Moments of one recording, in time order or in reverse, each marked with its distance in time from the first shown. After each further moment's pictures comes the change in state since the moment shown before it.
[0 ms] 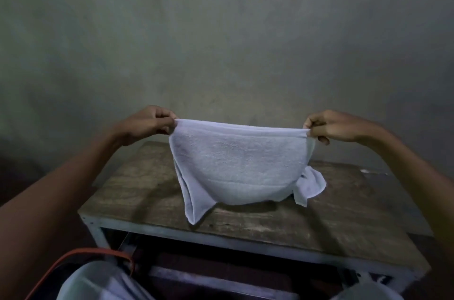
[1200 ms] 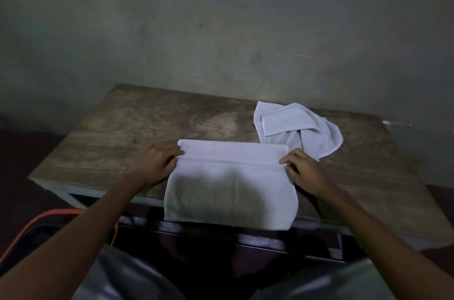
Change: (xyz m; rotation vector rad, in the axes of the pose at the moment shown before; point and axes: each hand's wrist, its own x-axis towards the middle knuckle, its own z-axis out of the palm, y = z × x) left_hand 0.009 -0.252 0.131 0.834 0.000 0.124; right_hand 0.050 0.164 0.273 -0.075 0.138 0.006
